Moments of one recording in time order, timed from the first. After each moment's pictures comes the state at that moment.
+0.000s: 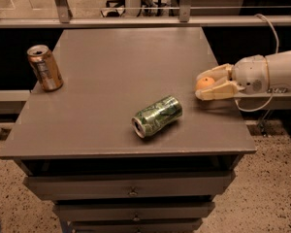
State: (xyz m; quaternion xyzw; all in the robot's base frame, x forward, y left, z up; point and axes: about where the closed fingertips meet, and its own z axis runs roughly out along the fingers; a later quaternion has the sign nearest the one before) arm 0.584 -0.183 0.861 -0.51 0.66 0.32 0.44
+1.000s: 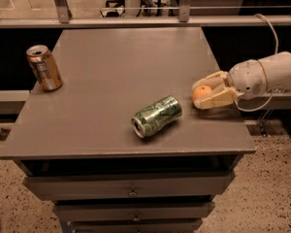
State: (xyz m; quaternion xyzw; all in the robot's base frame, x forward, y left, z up) arm 0.555 -0.169 0.850 -0.55 0.63 0.38 0.39
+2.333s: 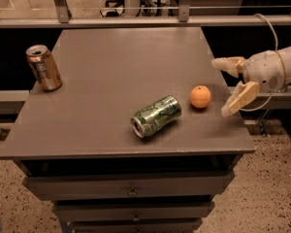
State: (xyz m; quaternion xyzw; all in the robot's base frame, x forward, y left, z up) arm 0.554 -0.194 0.876 -0.56 0.64 0.34 0.40
